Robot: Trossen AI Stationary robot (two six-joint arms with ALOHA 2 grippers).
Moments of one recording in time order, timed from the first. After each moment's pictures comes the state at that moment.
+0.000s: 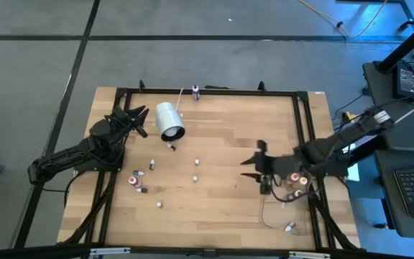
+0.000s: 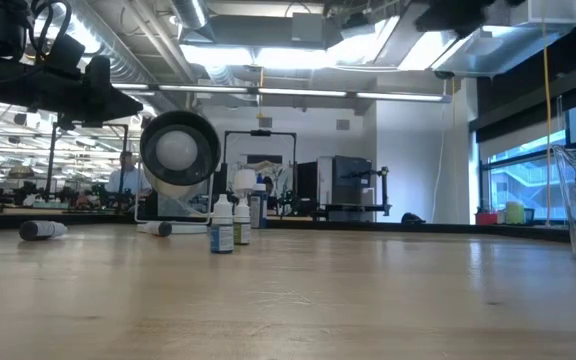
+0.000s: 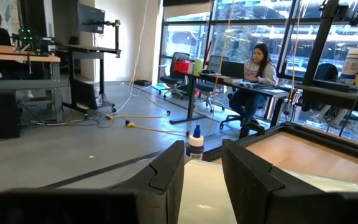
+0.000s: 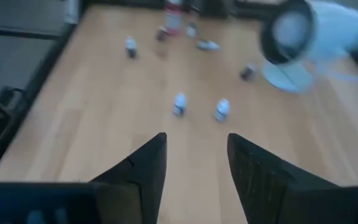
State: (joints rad) left arm 0.47 0.03 0.01 0.10 -0.40 -0.12; right arm 0.43 1.15 0.85 -0.27 0.36 0.15
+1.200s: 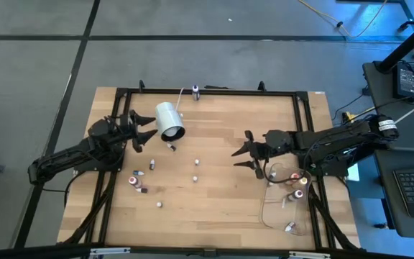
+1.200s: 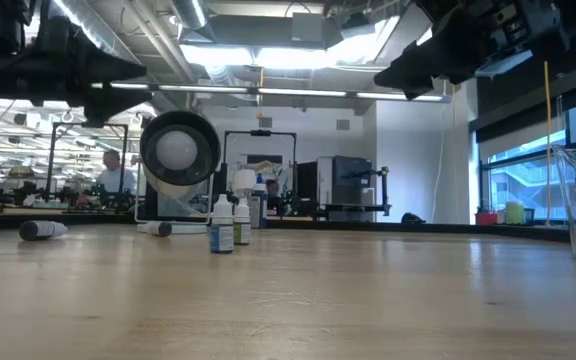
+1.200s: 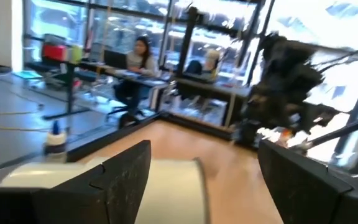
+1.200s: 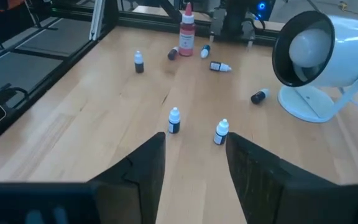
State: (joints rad) left arm 0.47 0.03 0.01 0.16 0.14 -0.26; right arm 0.08 1.15 0.56 0.21 -0.11 -0.09
